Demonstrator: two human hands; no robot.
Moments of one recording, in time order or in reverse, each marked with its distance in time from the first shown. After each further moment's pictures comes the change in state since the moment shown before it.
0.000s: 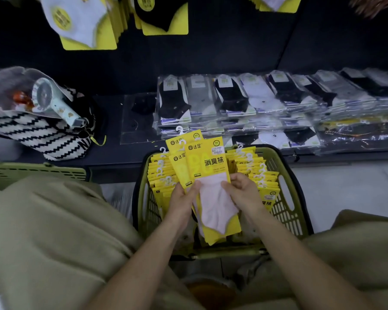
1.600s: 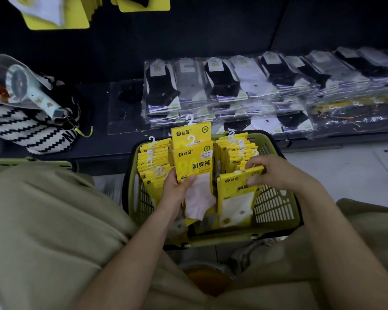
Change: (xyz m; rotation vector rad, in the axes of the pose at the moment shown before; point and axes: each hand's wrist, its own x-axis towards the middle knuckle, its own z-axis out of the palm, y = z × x) left_hand 0.022 -0.022 -0.009 0.160 -0.021 0.027; right_hand 0.010 -0.044 -0.098 -0.812 -0.353 -0.082
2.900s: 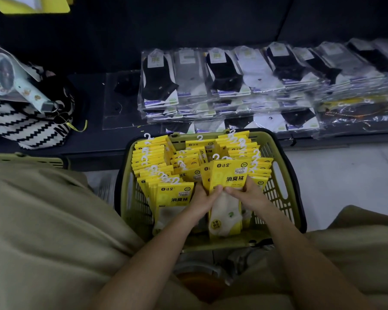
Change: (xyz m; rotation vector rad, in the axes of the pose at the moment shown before) left_hand 0.001 -0.035 0.059 0.325 -0.261 -0.266; right_hand 0.039 0.048 0.099 0.702 0.081 0.109
